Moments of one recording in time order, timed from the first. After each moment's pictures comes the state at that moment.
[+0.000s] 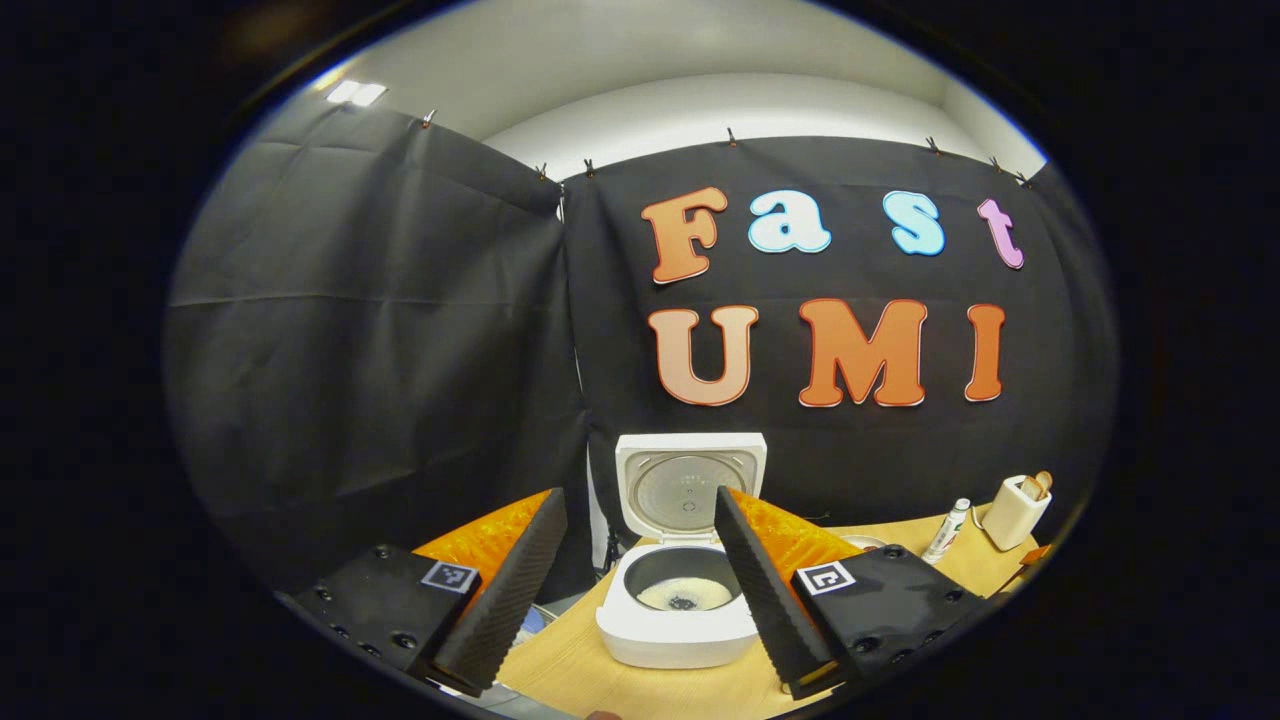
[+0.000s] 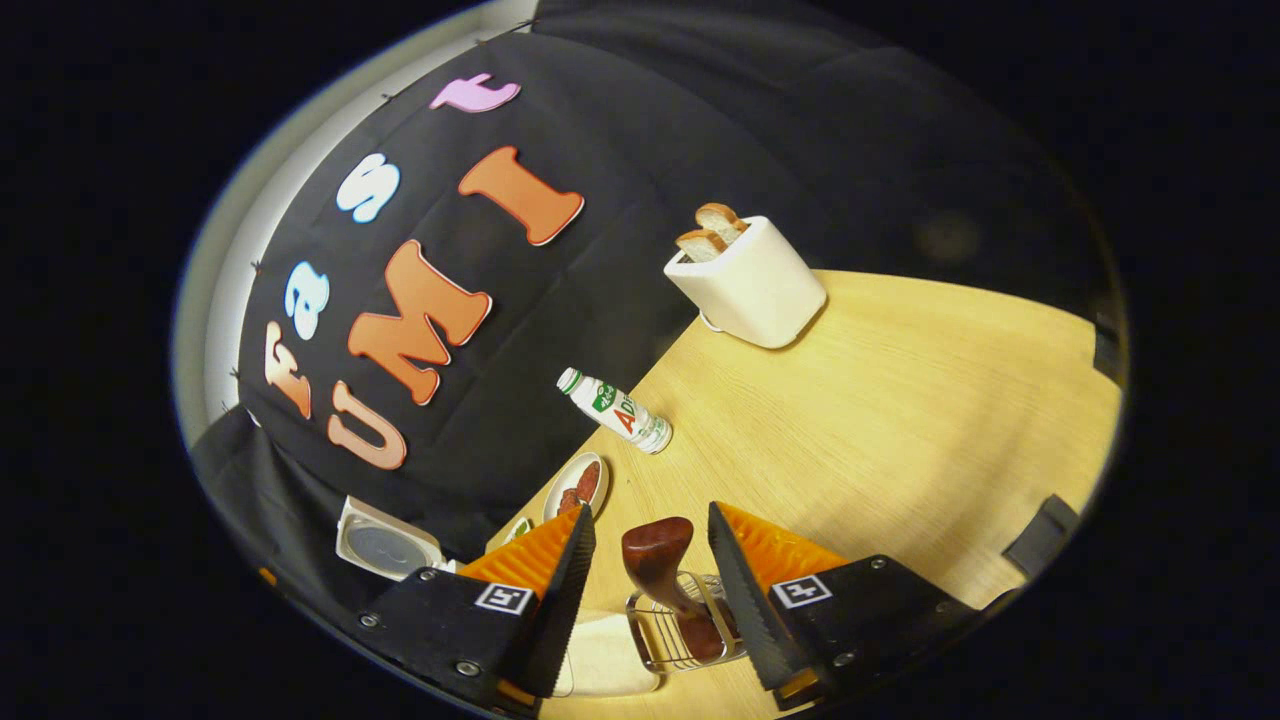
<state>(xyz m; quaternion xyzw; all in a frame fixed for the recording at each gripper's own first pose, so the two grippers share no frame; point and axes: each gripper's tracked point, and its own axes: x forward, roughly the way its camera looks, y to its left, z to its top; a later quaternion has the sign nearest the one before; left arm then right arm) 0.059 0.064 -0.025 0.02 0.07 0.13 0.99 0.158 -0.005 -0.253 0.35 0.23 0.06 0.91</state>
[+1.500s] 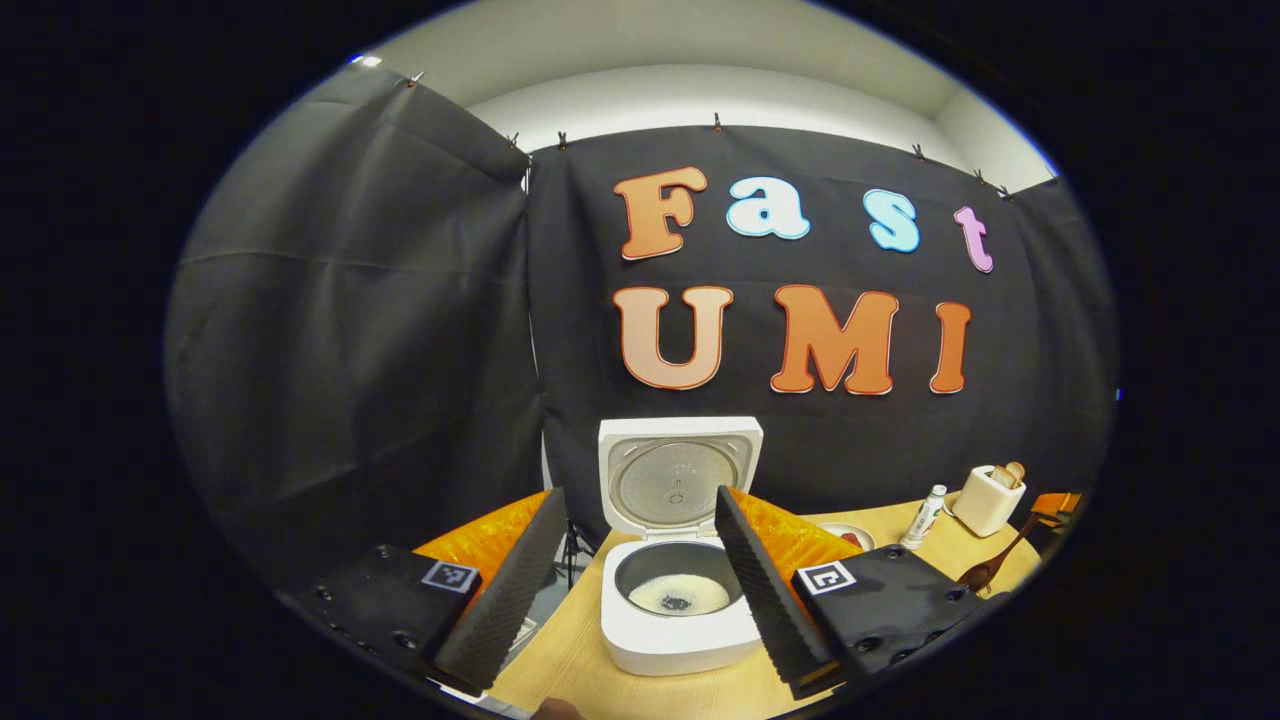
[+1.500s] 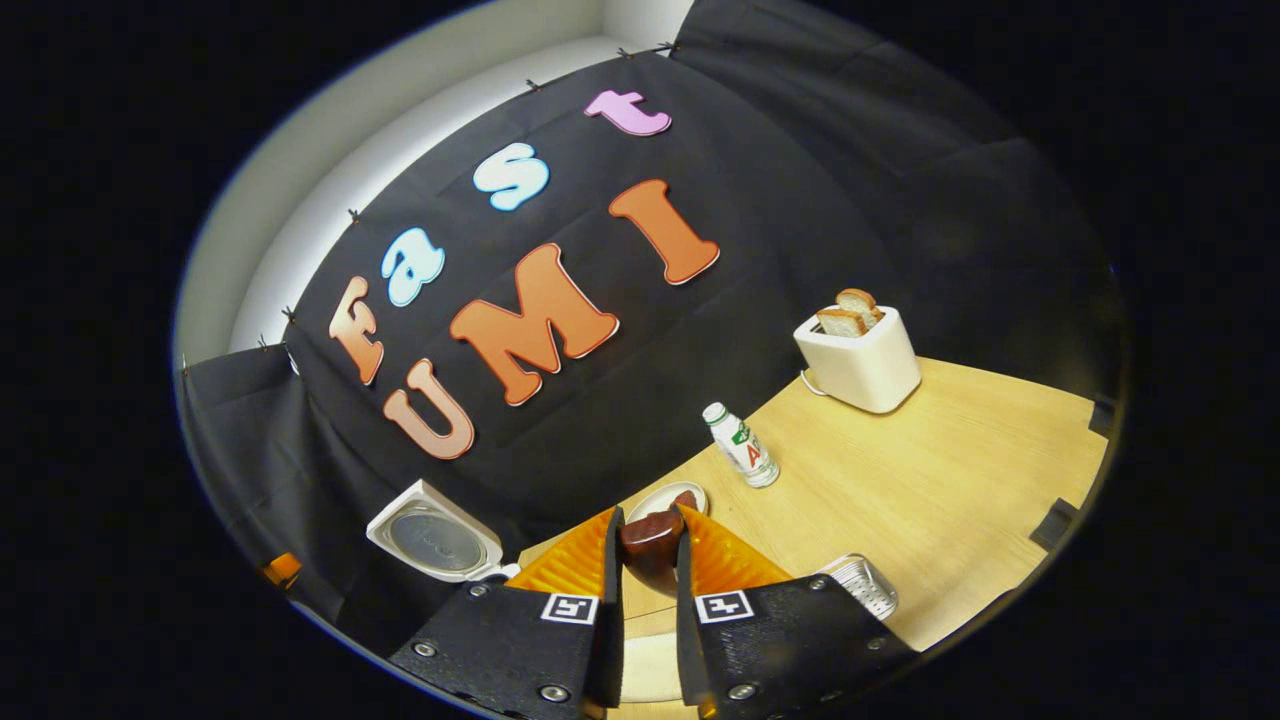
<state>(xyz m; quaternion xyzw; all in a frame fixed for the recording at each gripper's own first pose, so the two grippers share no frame) 0.115 0.119 -0.047 -0.01 0.09 0.02 1.00 0.102 0.150 -0.133 0.24 0.12 0.11 0.96</state>
